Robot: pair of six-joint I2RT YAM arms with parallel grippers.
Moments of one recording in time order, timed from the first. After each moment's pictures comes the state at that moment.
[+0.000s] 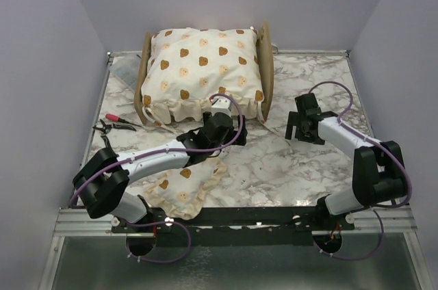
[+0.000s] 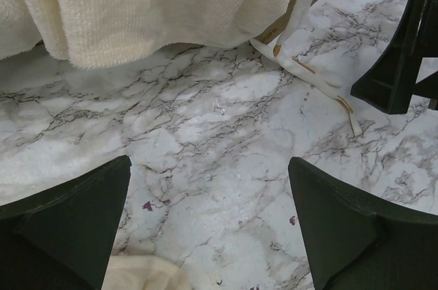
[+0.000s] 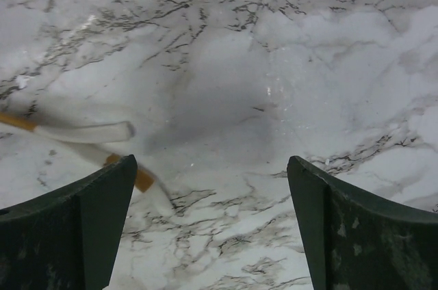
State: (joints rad) left arm -0.93 1.45 0.86 0.05 -0.34 -0.59; right arm 0.24 1.46 0.84 -0.51 0.29 0.39
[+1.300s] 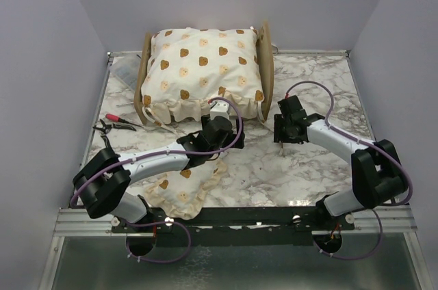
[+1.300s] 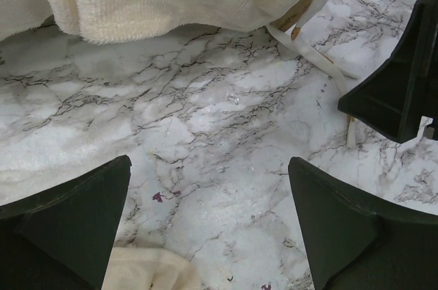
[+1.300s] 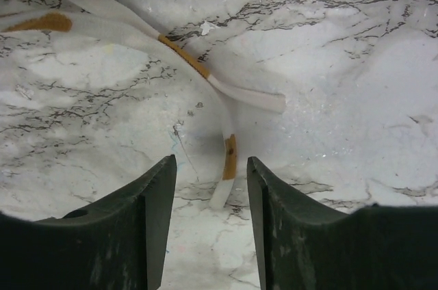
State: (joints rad) left arm -0.94 1.45 0.82 0.07 -0.37 -0.60; right arm 0.40 1.47 0.85 -0.44 0.15 0.39
